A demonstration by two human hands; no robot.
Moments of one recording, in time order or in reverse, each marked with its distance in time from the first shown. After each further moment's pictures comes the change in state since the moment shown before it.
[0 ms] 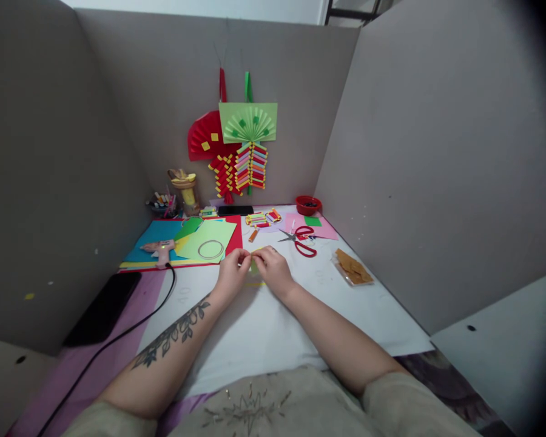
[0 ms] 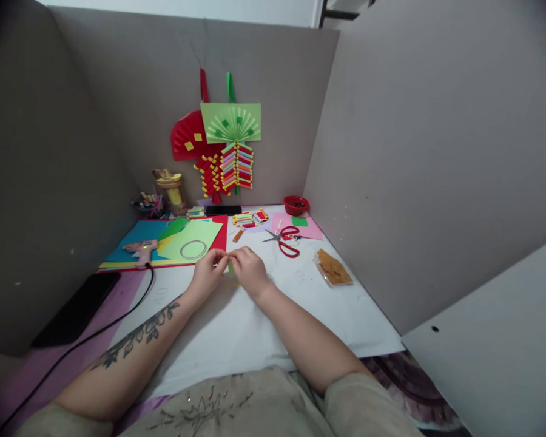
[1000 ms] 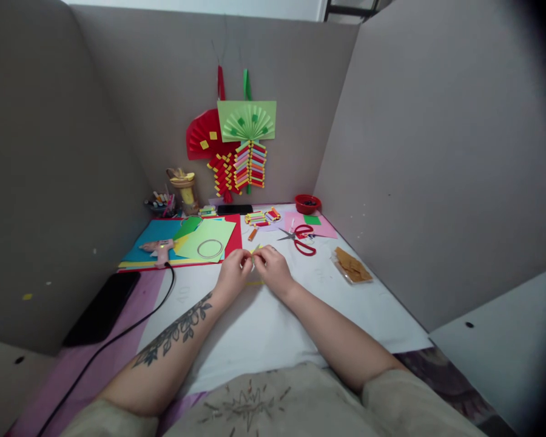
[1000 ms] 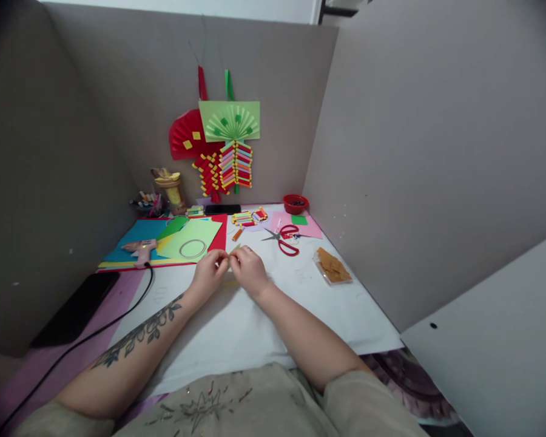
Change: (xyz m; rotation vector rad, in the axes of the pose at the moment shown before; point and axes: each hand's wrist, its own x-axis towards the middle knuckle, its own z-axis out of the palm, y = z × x) left_hand -0.003 0.001 -0.001 0.159 -0.032 0.164; right_hand 0.001 -0.005 -0.002 0.014 -0.014 0.045
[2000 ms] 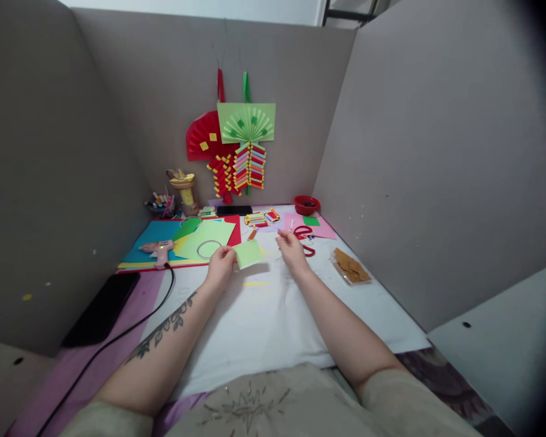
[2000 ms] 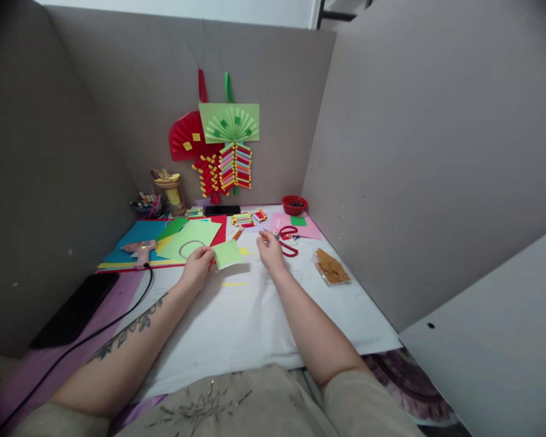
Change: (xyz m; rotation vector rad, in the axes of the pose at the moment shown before) left_hand 0.017 -0.031 0.001 -0.612 0.143 -0.590; right_hand 0.019 0.078 -0.012 0.375 0.213 0.534
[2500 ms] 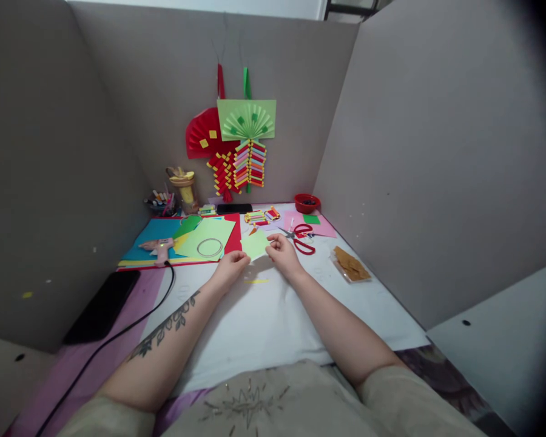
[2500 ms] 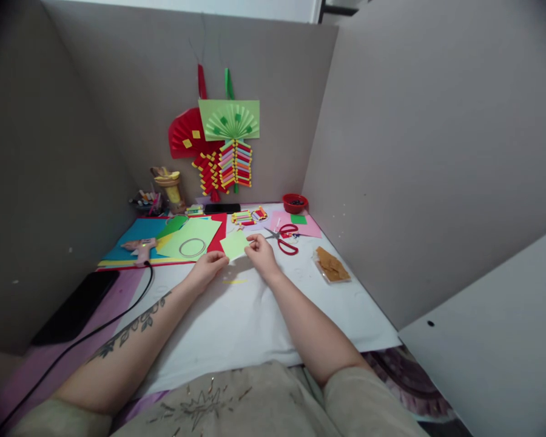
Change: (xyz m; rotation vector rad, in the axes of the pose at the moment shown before) left_hand -0.016 0.007 0.007 0.192 -0.268 -0.030; right_hand -0.022 -0.022 0.015 0.176 -0.209 0.083
